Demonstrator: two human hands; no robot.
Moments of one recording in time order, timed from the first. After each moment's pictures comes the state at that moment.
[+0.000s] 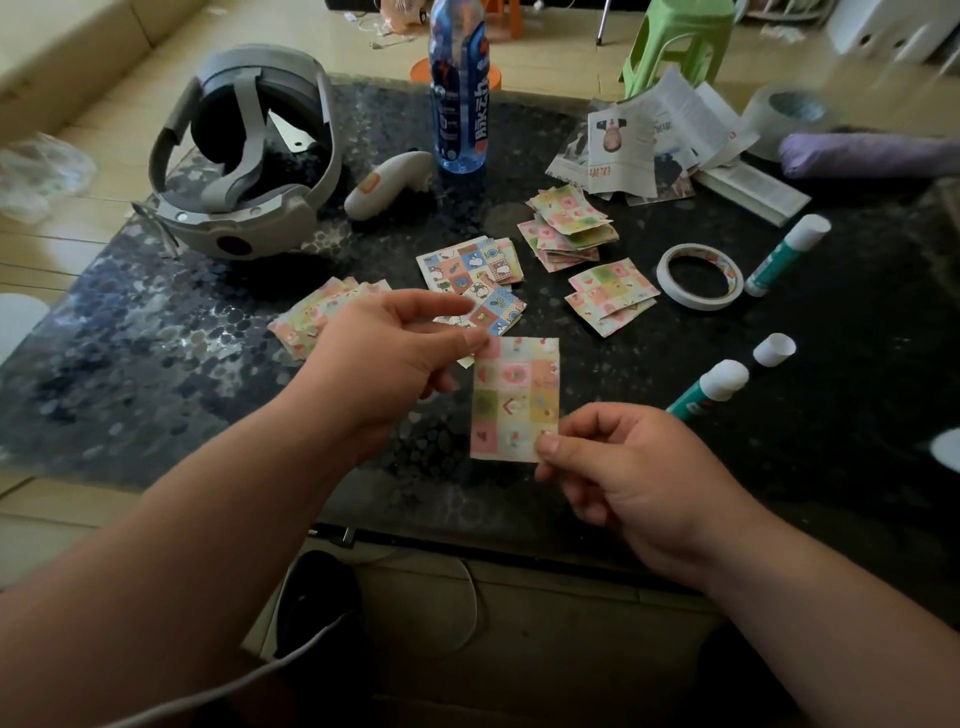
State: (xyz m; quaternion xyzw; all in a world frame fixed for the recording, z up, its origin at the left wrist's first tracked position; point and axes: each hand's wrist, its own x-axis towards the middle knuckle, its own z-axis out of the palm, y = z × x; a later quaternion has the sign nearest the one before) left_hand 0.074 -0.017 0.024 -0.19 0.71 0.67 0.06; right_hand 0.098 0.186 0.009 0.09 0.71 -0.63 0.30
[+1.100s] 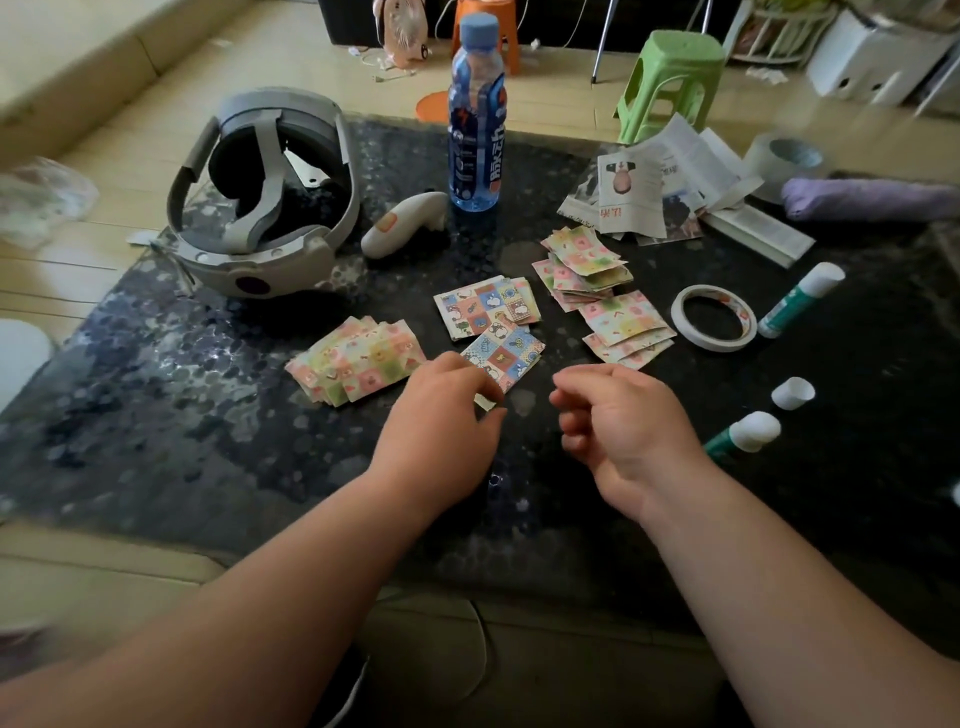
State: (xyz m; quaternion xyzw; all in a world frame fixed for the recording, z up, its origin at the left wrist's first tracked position) left_hand 0.058 -0.018 -0.026 -0.05 0.96 0.29 0.00; right_hand 0.030 0.137 -0.003 0.25 0.65 -0.69 0.17
